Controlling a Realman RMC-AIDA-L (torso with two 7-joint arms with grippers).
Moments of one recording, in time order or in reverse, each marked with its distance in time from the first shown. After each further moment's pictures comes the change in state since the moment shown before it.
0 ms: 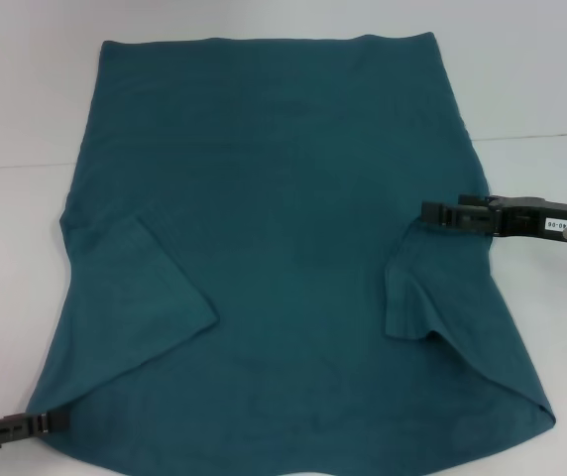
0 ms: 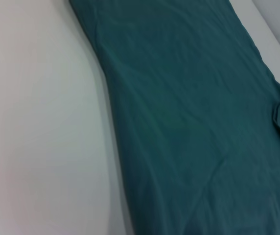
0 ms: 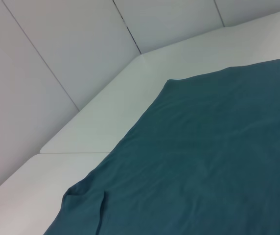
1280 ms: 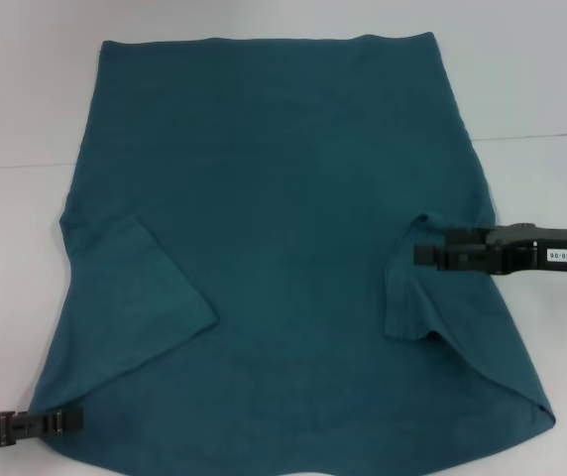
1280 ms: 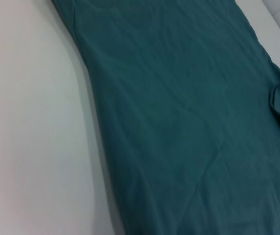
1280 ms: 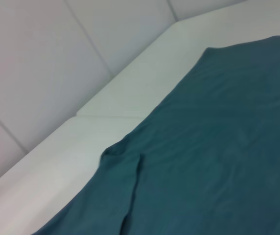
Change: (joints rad) left arm -0.021 0.004 0.073 -0.001 0.002 -0.018 -0.024; right arm 0.002 -0.024 -0.006 0.000 -0.060 -0.147 -0.029
